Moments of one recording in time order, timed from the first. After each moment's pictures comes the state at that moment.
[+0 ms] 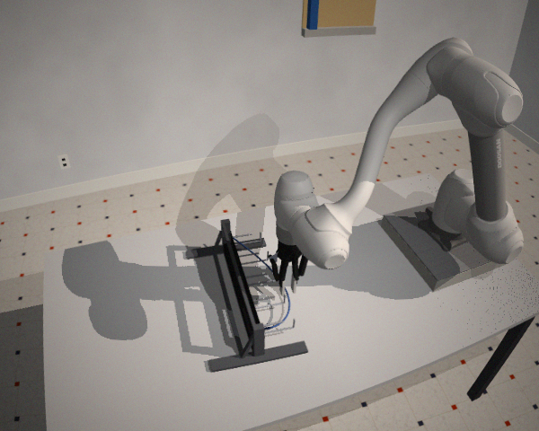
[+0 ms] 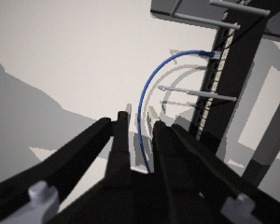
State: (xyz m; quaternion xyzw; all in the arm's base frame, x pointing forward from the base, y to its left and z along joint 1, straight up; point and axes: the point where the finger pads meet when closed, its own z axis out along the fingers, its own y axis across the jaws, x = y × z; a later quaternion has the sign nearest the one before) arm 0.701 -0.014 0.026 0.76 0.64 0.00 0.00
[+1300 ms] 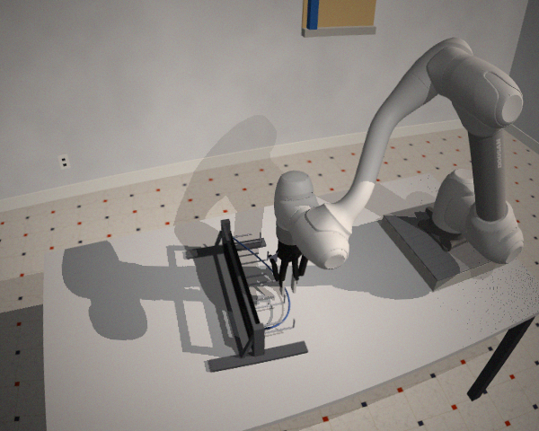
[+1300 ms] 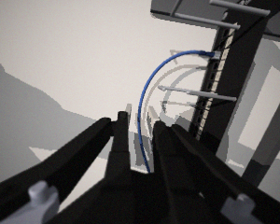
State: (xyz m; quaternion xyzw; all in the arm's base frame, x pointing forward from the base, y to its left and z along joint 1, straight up) arm 0.701 -0.014 0.026 0.76 0.64 0.00 0.00
